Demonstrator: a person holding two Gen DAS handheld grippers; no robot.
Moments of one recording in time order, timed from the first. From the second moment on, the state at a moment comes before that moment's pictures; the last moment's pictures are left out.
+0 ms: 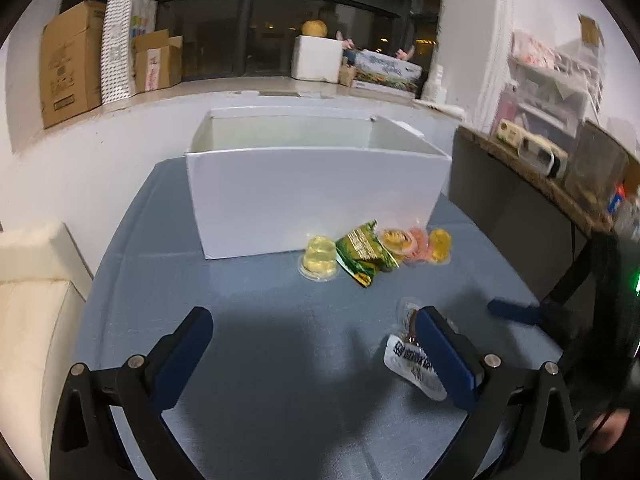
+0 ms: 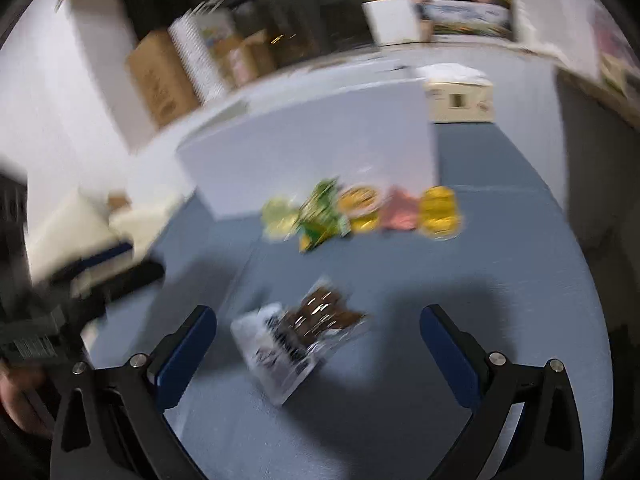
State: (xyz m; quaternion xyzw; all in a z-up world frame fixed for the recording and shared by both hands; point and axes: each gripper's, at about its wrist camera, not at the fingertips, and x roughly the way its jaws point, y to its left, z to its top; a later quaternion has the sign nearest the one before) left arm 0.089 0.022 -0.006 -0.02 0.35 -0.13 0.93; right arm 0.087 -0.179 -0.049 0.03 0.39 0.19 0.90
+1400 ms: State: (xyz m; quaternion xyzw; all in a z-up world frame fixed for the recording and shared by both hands) left arm 0.143 0.019 -0.033 -0.03 0.40 -0.11 0.91; right arm 0.096 -0.198 -0.036 0.01 0.39 0.18 0.90
